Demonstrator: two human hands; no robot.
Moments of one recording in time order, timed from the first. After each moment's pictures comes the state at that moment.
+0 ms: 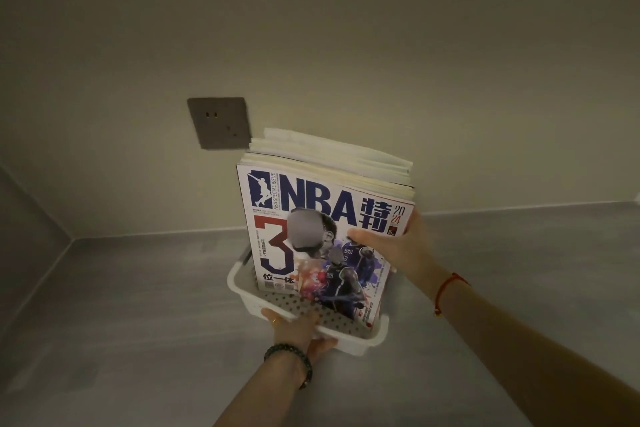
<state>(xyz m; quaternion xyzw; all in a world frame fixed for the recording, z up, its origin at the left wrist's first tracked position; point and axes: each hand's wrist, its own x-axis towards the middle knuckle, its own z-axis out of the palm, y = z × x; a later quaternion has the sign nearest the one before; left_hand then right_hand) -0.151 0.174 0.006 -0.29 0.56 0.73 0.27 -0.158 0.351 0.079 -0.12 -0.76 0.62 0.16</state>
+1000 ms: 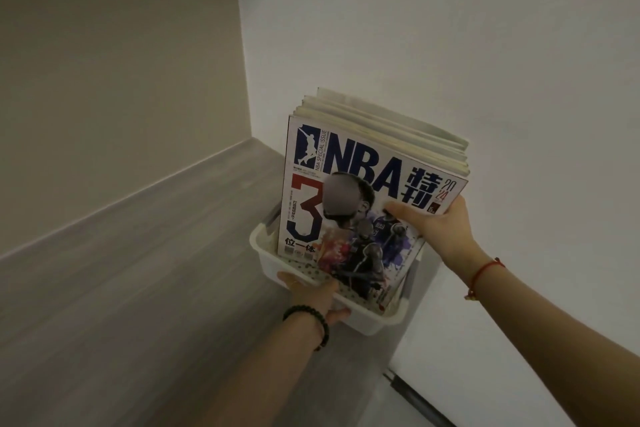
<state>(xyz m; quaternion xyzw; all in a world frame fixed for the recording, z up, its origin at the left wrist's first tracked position) 0.182 0.661 0.013 -0.02 0.61 0.55 0.57 0.317 0.773 0.087 -0.44 -0.65 0.45 0.42</state>
